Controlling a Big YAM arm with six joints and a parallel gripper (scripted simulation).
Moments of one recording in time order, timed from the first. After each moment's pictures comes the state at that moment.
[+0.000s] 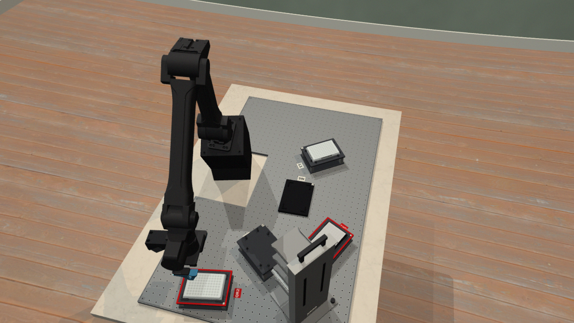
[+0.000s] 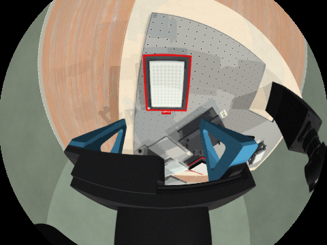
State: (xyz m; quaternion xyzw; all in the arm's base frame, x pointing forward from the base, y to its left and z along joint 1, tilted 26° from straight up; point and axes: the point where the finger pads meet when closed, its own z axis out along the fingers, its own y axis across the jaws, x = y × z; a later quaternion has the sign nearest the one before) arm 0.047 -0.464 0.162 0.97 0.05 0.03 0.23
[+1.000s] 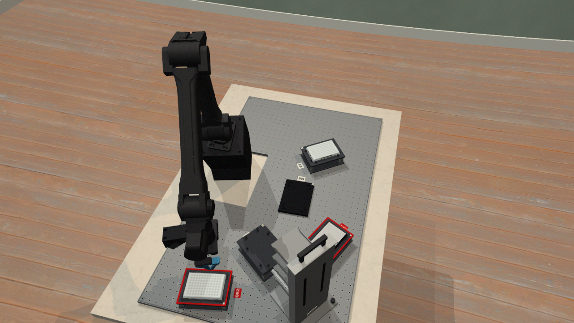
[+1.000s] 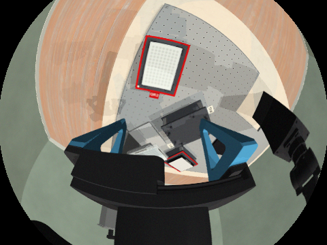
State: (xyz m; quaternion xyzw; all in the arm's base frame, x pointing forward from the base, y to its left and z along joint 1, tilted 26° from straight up) arm 0.090 -0.428 0.176 0.96 0.16 0.00 0.22
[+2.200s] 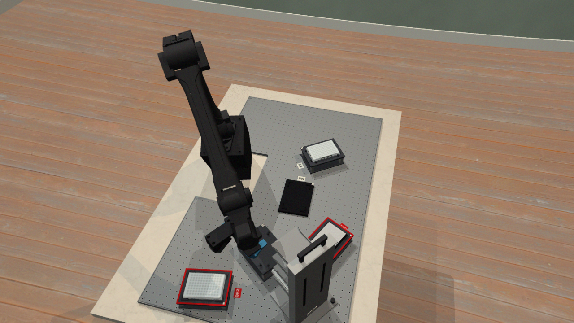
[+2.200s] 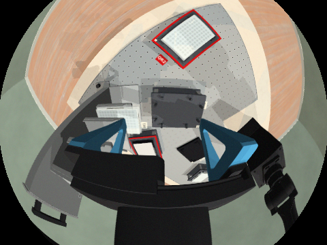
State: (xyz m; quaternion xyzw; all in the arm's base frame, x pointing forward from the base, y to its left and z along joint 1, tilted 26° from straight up) arm 0.189 -0.386 0.167 0.88 0.41 -0.06 0.22
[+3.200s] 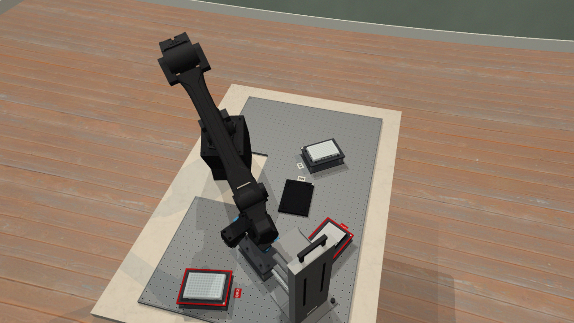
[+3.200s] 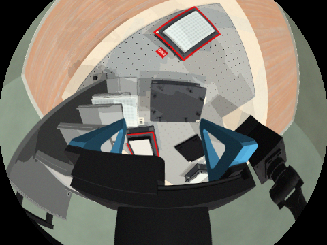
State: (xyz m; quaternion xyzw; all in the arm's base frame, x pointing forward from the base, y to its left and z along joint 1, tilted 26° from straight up) arm 0.217 -0.367 0.160 0.88 0.42 -0.09 0.21
